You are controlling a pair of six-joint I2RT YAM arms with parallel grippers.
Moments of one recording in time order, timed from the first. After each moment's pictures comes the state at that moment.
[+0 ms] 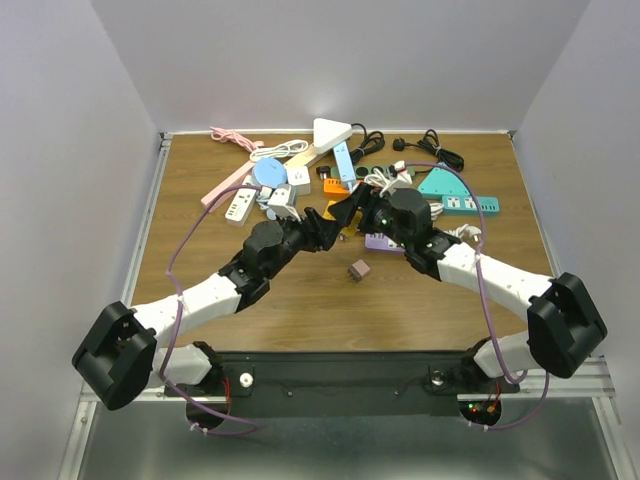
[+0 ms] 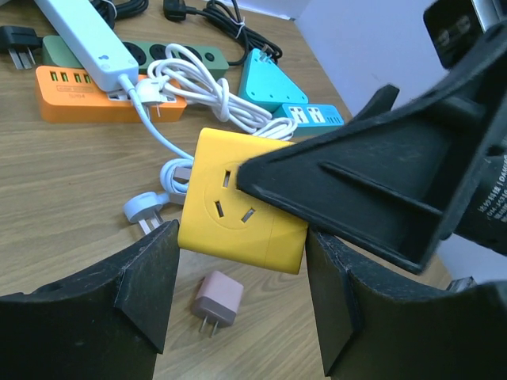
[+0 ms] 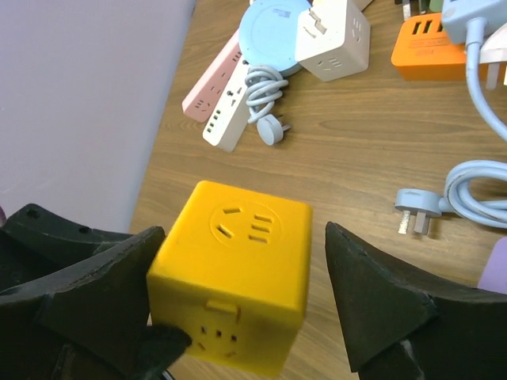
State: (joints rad) left arm -0.74 1.20 0.60 0.52 -0.09 -0.60; right arm 0.66 1.37 0.86 0.28 0.03 0.78
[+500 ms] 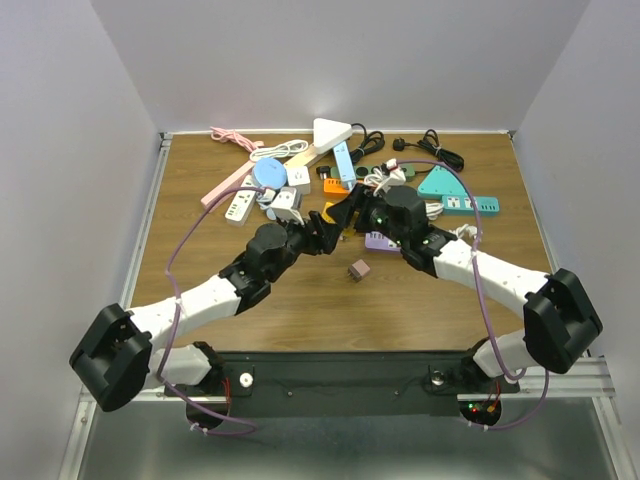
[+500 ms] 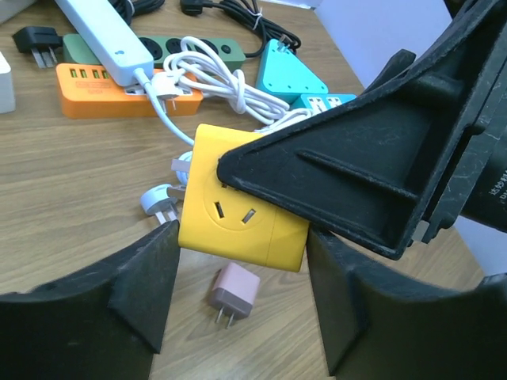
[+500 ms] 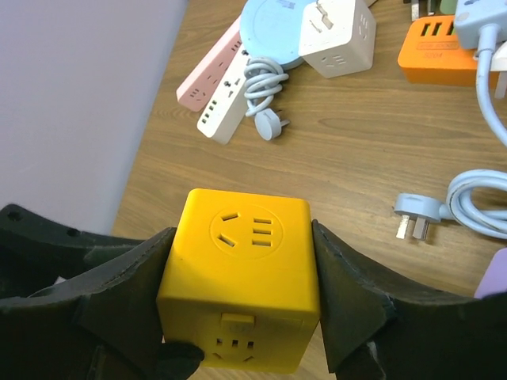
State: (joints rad) left arm -0.78 1.19 0.61 0.47 -0.16 -0.53; right arm 0.67 1.41 0.91 0.25 0.03 0.72
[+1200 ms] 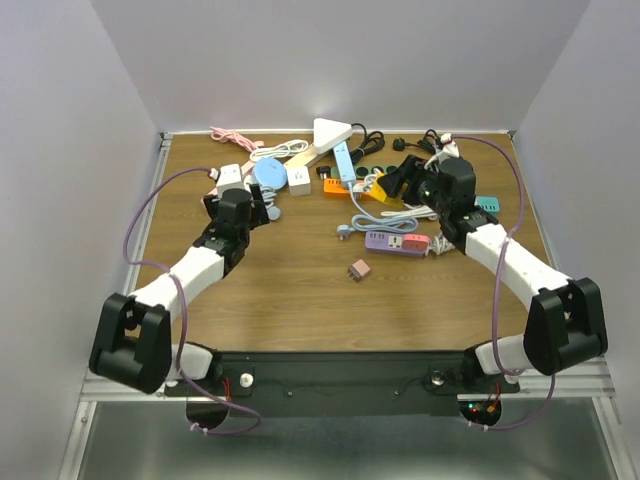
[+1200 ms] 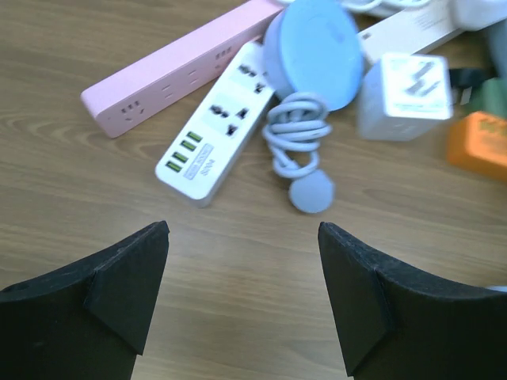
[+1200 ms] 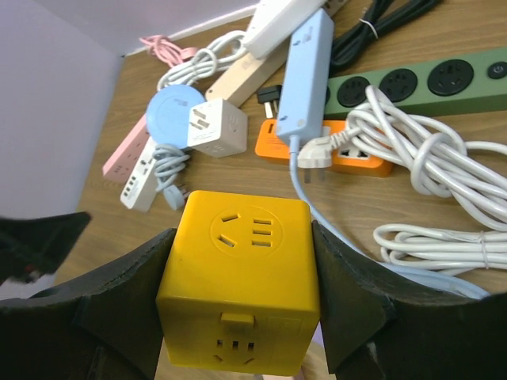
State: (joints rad) left arm -0.37 1.26 0.72 0.11 -0.44 -0.35; right arm 0.31 1.40 0.96 0.17 -0.17 0.58
